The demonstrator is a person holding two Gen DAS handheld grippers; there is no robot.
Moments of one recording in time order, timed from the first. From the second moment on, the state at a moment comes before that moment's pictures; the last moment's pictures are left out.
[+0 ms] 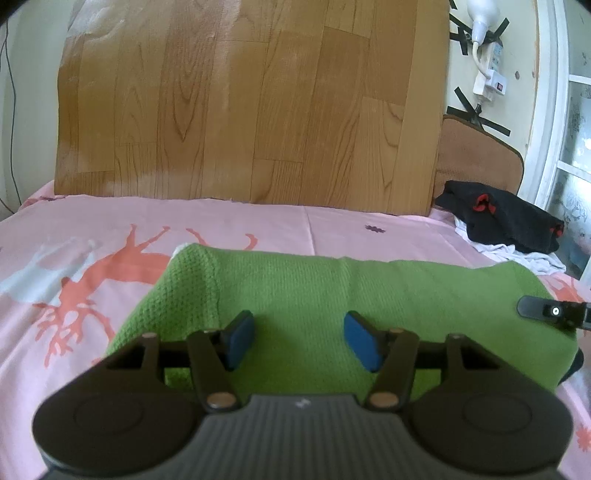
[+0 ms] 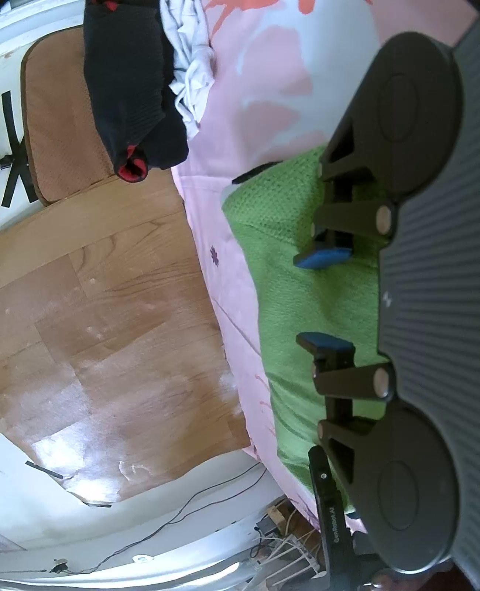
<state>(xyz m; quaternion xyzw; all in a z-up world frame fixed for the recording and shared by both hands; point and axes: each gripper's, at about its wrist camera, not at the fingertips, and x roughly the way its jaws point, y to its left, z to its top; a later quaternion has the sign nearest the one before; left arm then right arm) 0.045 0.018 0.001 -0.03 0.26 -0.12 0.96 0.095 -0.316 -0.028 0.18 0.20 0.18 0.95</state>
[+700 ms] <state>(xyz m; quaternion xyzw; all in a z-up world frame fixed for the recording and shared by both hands) 0.047 0.016 0.000 -0.03 0.27 -0.15 0.95 0.093 -0.319 -0.029 0.19 0.20 0.18 0.94</state>
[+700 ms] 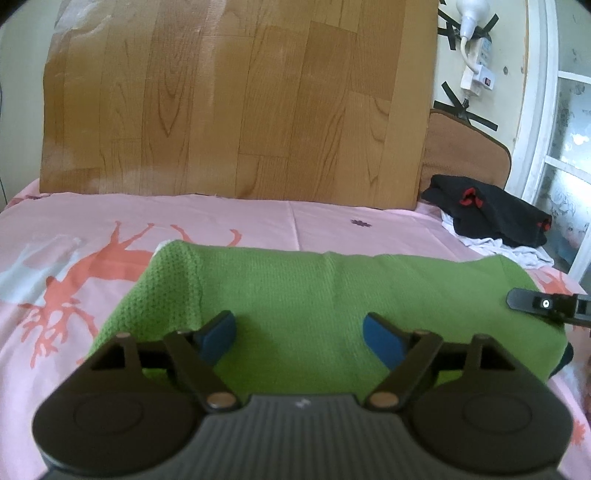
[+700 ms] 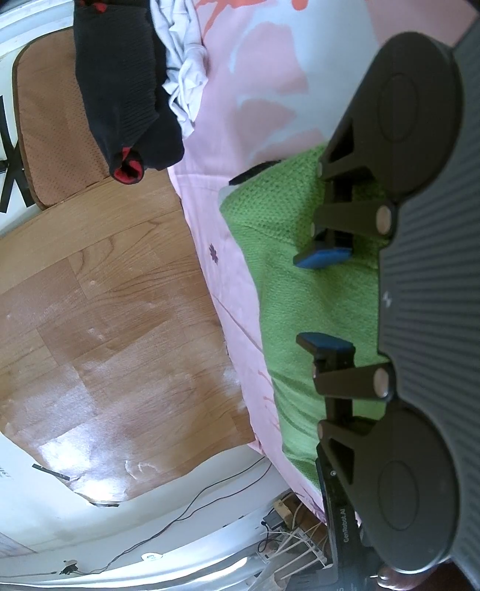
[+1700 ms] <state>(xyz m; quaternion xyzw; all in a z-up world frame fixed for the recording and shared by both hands) 0.046 0.027 0.003 -0.07 0.28 -0.17 0.94 0.088 -0.305 -0.026 0.16 0.20 0.16 0.95</state>
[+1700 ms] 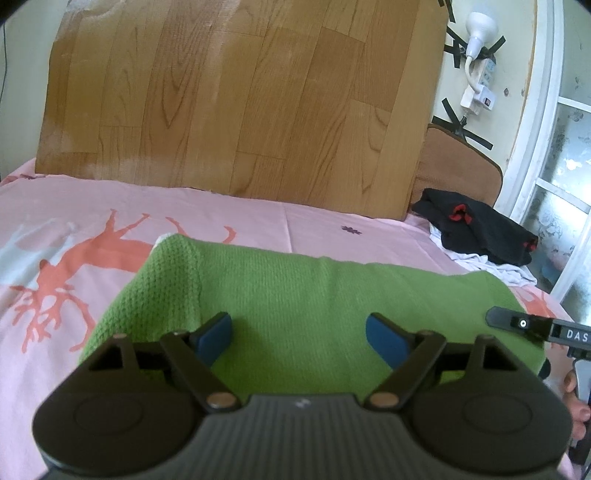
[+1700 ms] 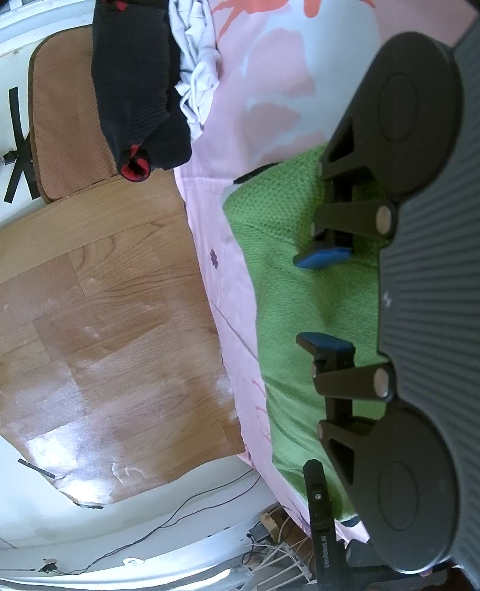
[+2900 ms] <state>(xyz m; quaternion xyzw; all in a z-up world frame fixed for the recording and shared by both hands) 0.046 0.028 0.004 -0.08 0.27 -0.17 0.94 0.088 -0.303 -0.025 0.15 0.20 0.16 0.95</state>
